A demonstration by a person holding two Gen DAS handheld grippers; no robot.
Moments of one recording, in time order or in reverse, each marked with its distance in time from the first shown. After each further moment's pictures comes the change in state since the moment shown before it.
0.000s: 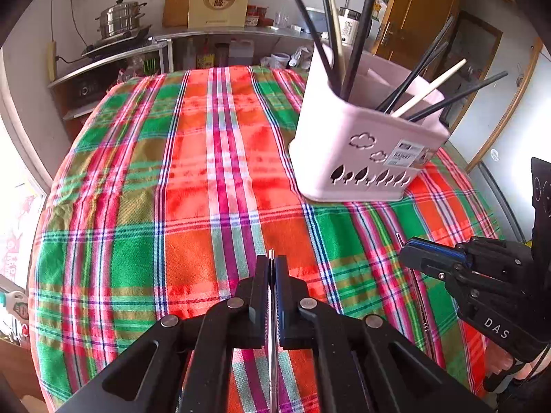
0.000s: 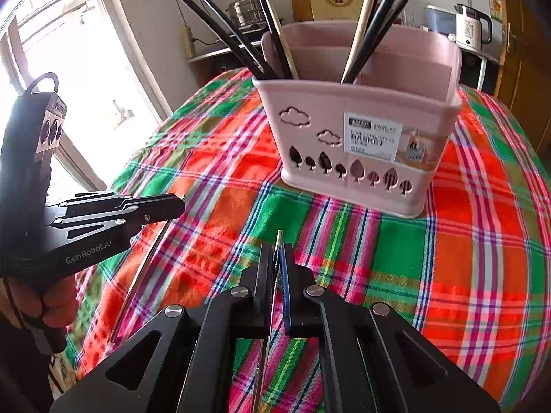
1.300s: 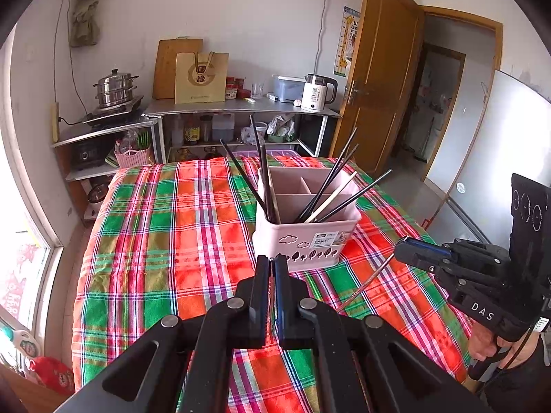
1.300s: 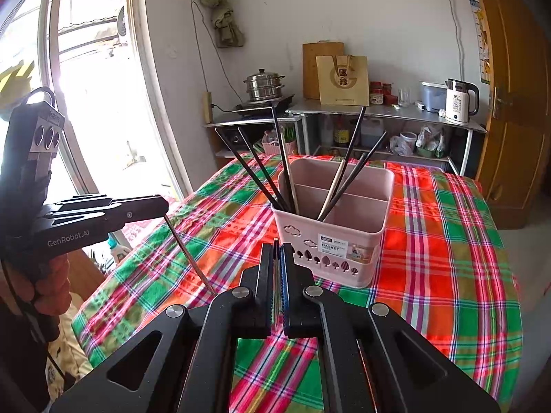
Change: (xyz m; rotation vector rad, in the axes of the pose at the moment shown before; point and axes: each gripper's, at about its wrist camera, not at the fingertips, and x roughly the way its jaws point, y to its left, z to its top) left arm -0.128 -0.046 0.022 0.070 -0.254 -0.043; right arm -0.116 0.008 0.014 -0.079 -0.274 -0.009
